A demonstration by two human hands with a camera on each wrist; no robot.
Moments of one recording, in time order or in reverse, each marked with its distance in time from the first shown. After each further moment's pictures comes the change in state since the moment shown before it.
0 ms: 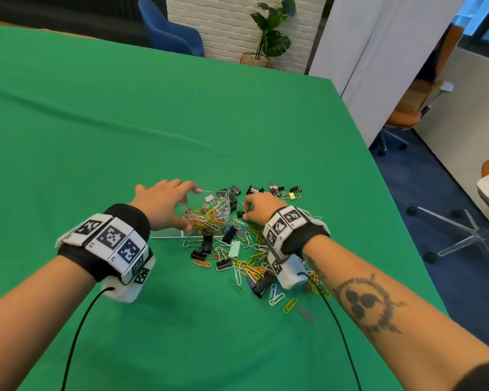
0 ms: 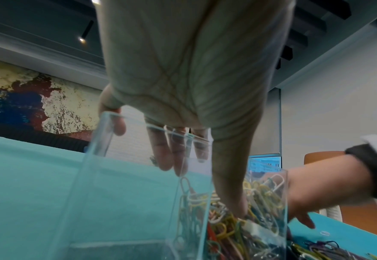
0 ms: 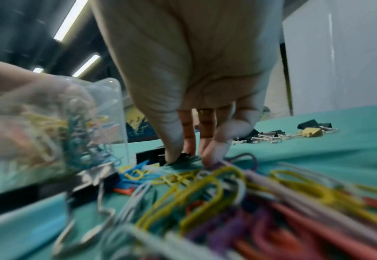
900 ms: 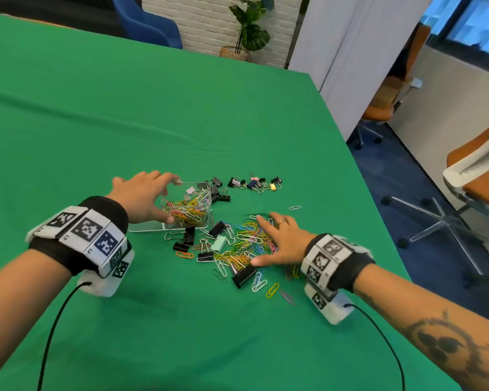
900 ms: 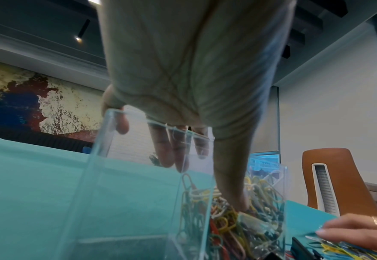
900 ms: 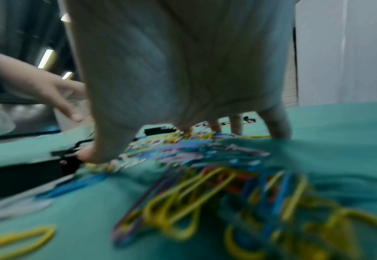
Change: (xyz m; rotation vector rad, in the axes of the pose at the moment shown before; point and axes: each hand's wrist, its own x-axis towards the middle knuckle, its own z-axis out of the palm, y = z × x) left_hand -0.001 0.001 0.001 0.014 0.015 0.000; right_hand -0.086 0.064 0.029 -0.111 -0.247 0.042
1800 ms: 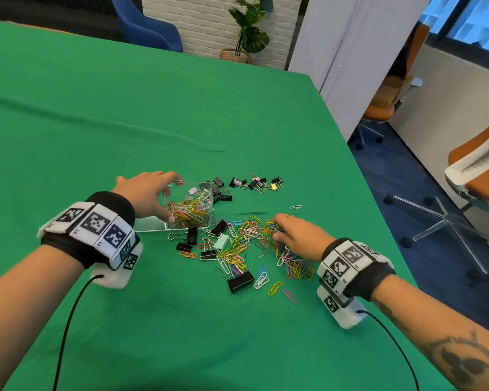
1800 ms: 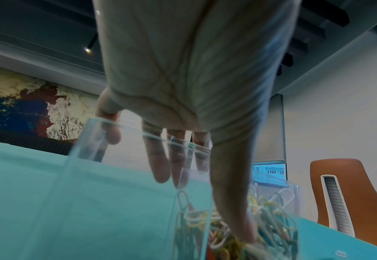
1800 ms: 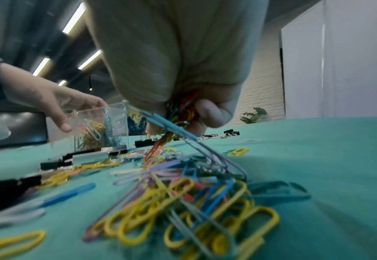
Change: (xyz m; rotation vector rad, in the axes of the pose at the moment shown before) left_hand 0.001 -0.001 -0.006 -0.067 -0.054 -0.001; right_hand -0.019 0.004 -0.006 0.076 0.255 -0.081
